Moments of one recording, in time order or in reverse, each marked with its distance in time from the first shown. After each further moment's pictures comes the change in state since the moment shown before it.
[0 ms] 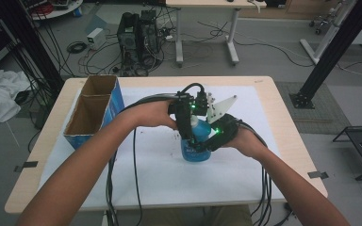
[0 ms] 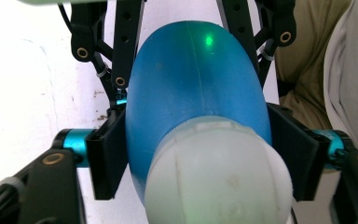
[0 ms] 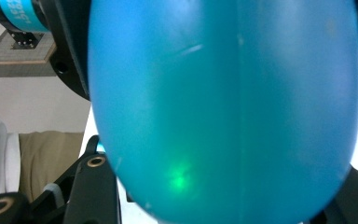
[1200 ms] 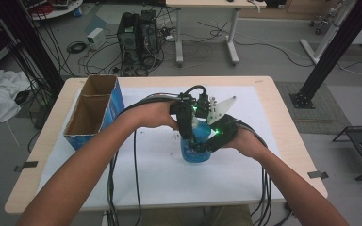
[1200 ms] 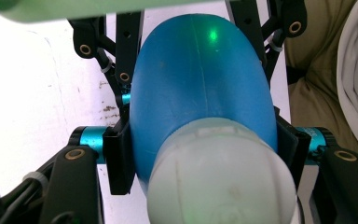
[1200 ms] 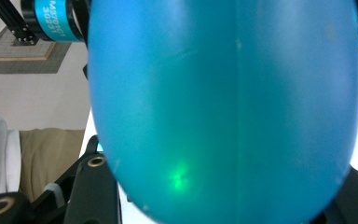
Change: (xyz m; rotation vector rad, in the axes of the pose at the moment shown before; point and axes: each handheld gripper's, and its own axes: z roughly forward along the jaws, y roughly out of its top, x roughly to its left) left arm -0.005 0.006 0.002 0.058 0.050 0.004; right arm 0.003 0.000 0.004 -0.022 -0.011 0.011
